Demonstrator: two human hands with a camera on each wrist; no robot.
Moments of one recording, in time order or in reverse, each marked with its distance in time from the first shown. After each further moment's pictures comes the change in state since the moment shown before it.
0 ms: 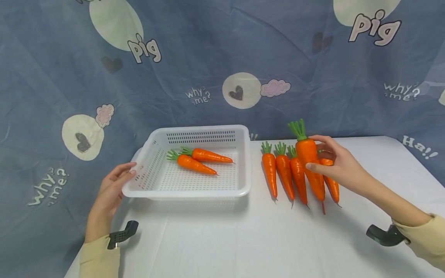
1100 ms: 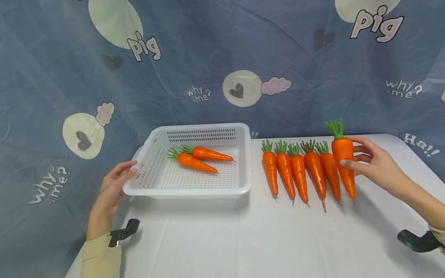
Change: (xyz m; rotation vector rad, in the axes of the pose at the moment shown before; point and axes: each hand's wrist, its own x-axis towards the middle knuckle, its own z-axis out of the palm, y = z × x) left_hand 0.001 -0.002 0.000 0.006 0.015 -0.005; right_hand -0.030 0.053 -0.052 -0.070 0.068 0.155
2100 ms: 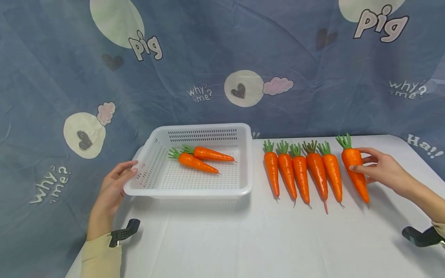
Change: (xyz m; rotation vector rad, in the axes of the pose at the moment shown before) left_hand -0.001 0.000 -0.001 0.011 0.003 -0.005; right_hand 0.014 0.045 -0.012 -0.127 -0.158 0.226
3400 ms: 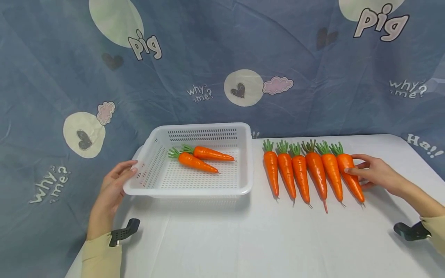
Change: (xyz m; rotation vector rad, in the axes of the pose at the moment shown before) left_hand -0.001 0.002 0.003 0.005 0.016 -0.015; right_hand 0.014 0.019 0.009 0.036 -0.119 0.058
